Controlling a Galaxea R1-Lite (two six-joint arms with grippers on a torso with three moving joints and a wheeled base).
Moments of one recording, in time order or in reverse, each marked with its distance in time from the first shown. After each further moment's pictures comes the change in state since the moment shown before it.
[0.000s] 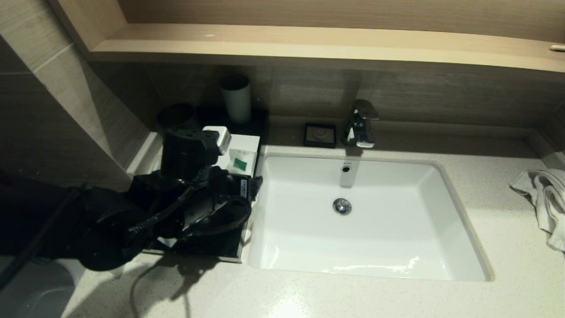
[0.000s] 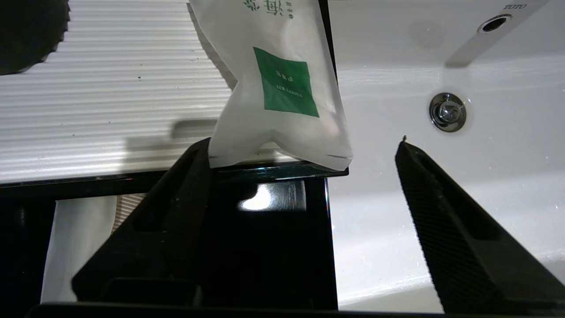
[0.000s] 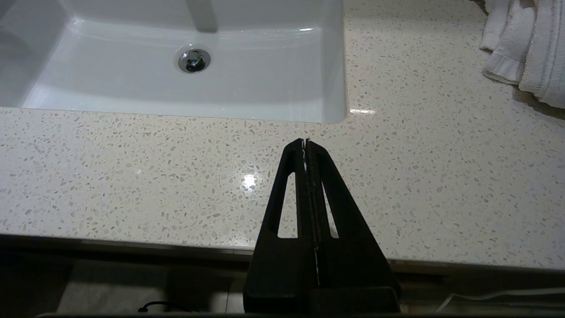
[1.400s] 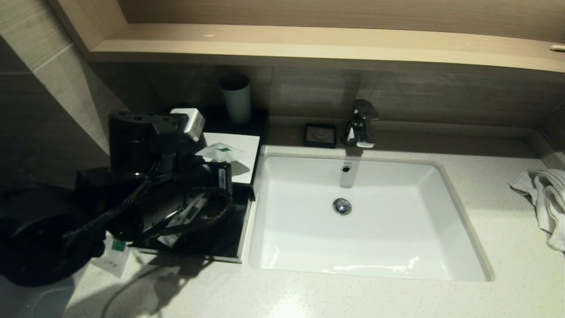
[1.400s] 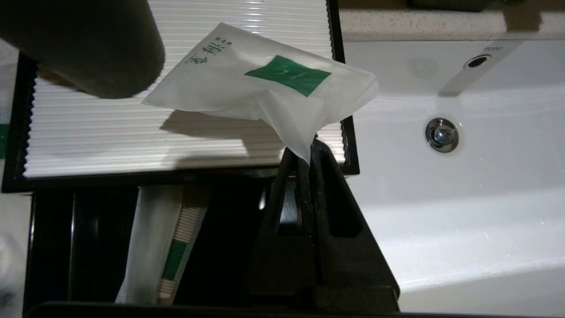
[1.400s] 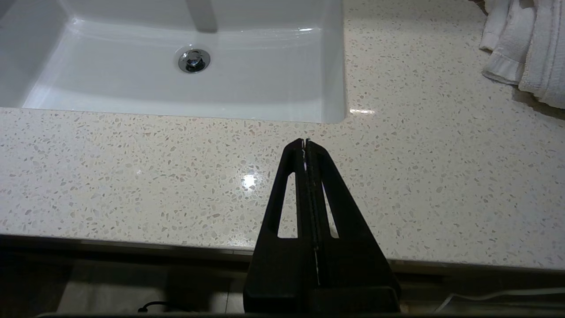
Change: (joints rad) left arm 0.019 -0.157 0.065 0.011 0.016 0.023; right arm 0.000 0.000 0.000 0.000 0.000 0.000
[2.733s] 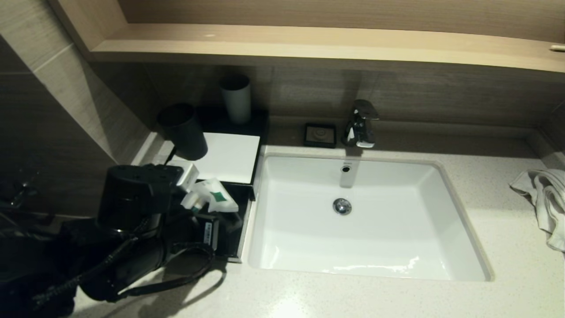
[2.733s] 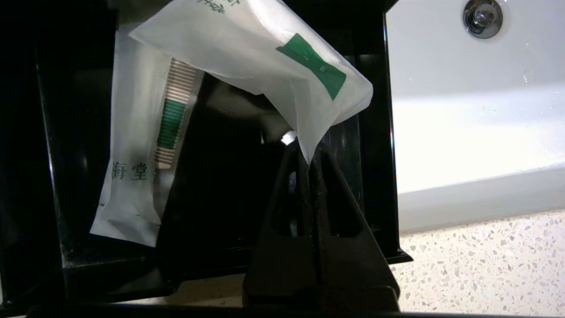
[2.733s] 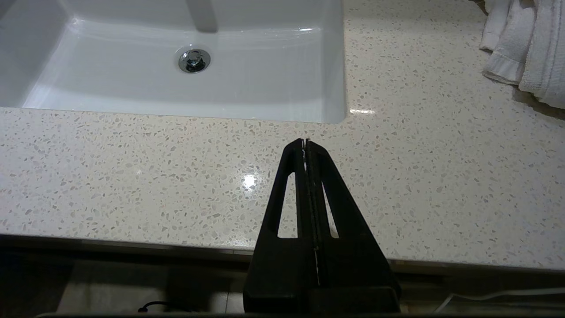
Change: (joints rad) left arm -0.022 -0.054 0.230 0.045 -0.025 -0.042; right arm 0.000 0.000 0.000 0.000 0.000 0.000
